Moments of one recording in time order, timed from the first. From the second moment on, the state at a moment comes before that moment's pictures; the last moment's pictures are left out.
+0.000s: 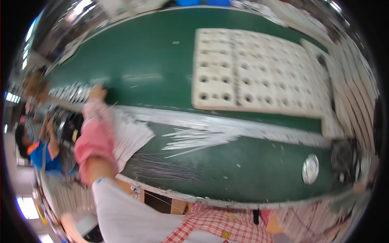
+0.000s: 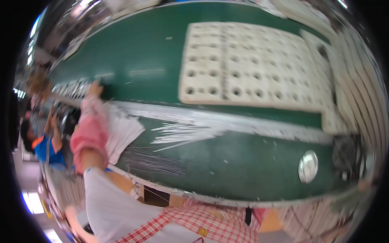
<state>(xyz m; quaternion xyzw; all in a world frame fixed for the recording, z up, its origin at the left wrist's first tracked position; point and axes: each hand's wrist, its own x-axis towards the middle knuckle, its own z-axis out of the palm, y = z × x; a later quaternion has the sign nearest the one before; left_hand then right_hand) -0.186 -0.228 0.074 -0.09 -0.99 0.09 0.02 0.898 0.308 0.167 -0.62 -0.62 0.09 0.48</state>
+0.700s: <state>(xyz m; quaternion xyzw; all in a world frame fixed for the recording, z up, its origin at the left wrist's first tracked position) 0.441 0.095 0.120 -0.61 -0.74 -0.27 0.07 0.683 0.306 0.081 -0.29 -0.91 0.10 0.29</state>
